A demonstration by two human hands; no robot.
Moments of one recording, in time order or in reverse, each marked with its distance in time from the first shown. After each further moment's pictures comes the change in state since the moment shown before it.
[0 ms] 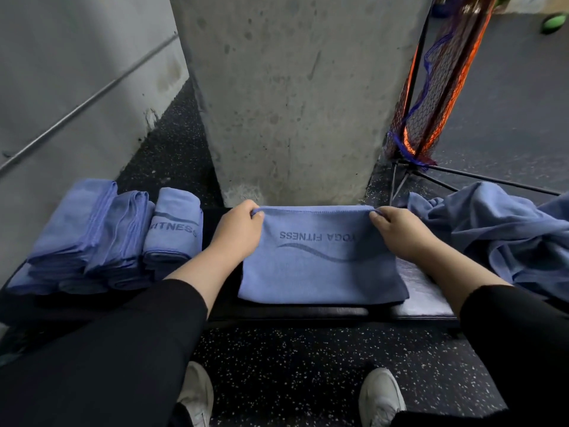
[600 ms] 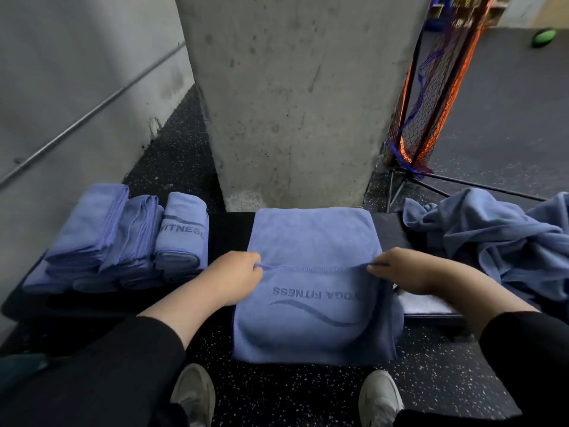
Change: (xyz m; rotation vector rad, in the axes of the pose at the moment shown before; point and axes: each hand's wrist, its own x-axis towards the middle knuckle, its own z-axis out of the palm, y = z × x) left_hand -0.050 -0.033 -0.010 0.398 -0.347 0.140; right_hand -0.050 -0.004 -0.013 -0.239 -0.514 0.045
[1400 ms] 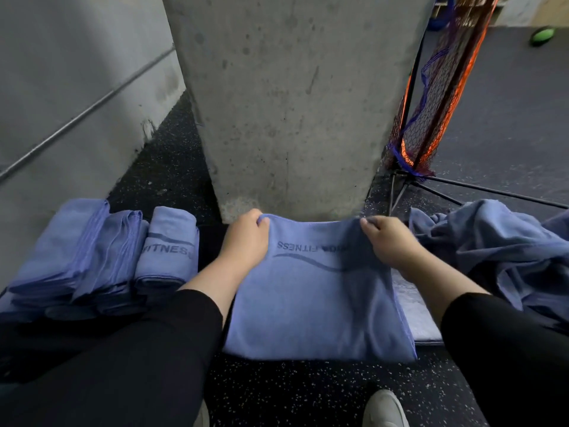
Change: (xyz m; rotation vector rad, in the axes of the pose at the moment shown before) left_hand 0.086 0.028 -0.017 -0.407 0.393 -0.112; right_hand 0.075 -0.016 -0.016 0.396 0.533 -0.012
